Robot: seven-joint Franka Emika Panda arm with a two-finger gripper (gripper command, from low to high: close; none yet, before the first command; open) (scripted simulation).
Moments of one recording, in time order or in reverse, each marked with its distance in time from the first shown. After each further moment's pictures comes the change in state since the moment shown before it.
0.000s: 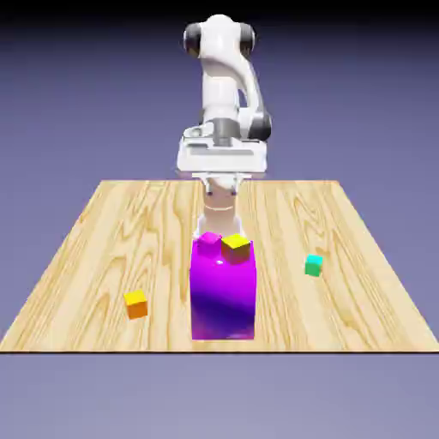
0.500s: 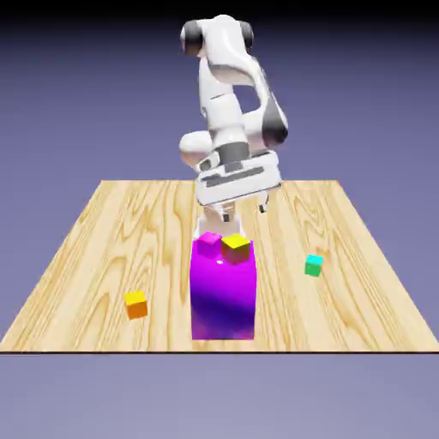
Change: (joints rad) arm 0.145 0.138 0.063 -0.026 0.652 -0.104 0.032
